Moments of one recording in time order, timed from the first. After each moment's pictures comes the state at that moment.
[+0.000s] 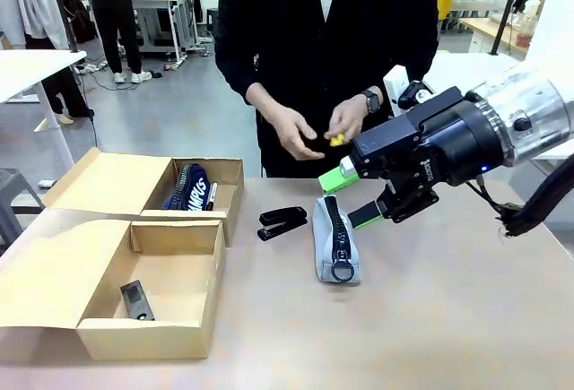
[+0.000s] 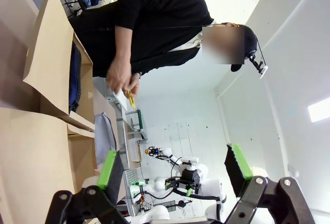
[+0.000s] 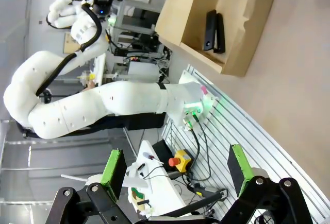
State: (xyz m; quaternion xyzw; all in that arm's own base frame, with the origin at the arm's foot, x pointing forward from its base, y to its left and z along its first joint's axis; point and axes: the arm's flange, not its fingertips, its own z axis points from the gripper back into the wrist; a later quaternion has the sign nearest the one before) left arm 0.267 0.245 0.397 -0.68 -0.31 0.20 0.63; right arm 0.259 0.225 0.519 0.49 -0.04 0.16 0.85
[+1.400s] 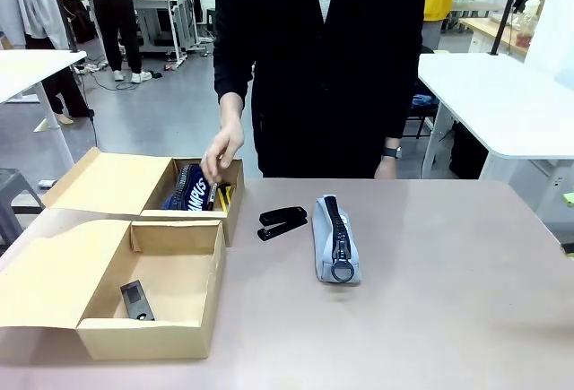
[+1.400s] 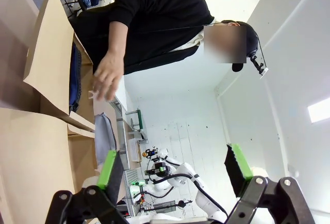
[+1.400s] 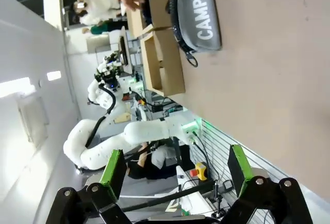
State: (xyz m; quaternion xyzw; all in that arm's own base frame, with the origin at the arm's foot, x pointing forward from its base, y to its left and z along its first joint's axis) left arm 0.268 0.246 0.397 -0.68 -0.31 0.20 0.63; right arm 0.299 -0.123 0.401 0.57 -0.02 -0.09 0.81
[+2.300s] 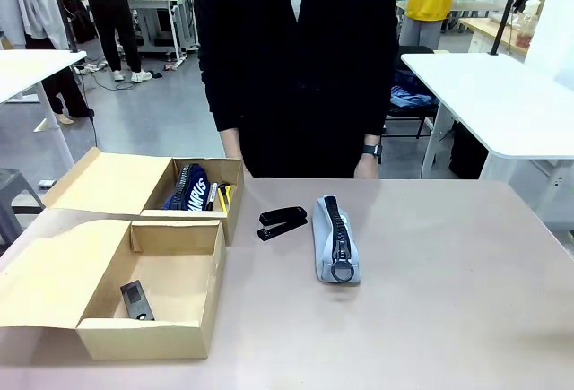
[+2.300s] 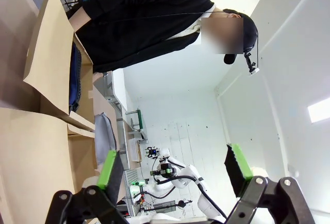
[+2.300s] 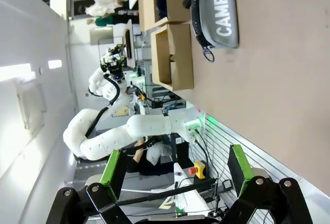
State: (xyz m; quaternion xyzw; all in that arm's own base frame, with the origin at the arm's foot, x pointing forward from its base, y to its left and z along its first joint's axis) left arm 0.267 0.245 0.397 -0.68 -0.31 0.20 0.63; right arm 0.287 -0.116 0.432 0.58 -0.05 -0.05 0.81
